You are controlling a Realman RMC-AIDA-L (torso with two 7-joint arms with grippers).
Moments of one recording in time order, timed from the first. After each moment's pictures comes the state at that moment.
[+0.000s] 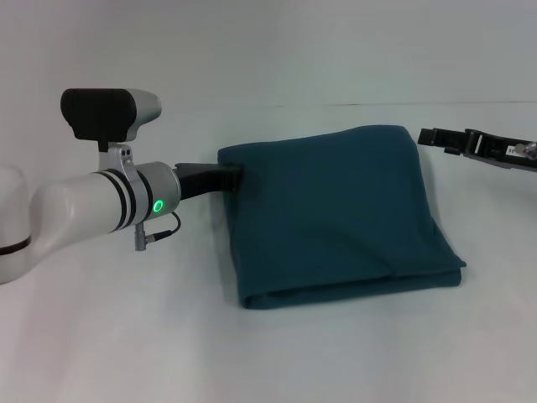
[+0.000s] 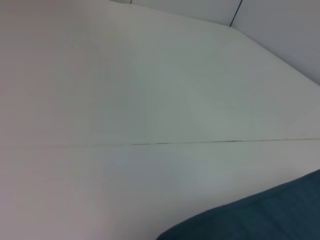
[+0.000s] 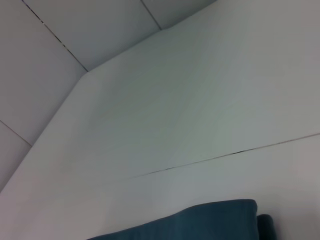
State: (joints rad) left arm -0.86 -2.17 0.81 0.29 1.85 0.58 -1.66; right arm 0.67 2.00 -0.67 -0.52 -1.99 -1.01 2.06
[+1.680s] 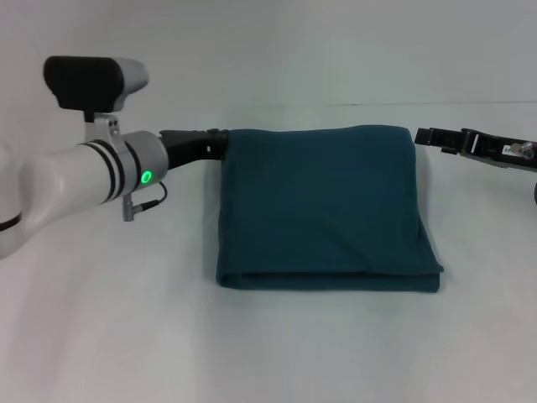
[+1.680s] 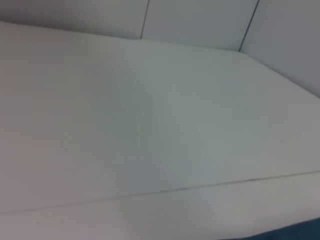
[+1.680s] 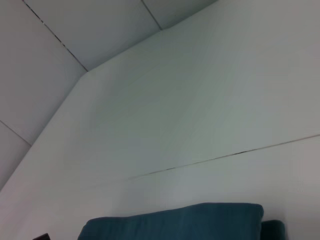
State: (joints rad) left arm -0.87 -2.17 0.81 0.37 1.85 0.55 -1.66; right arm 0.68 2.00 -0.67 -0.52 -2.00 -1.00 2.06
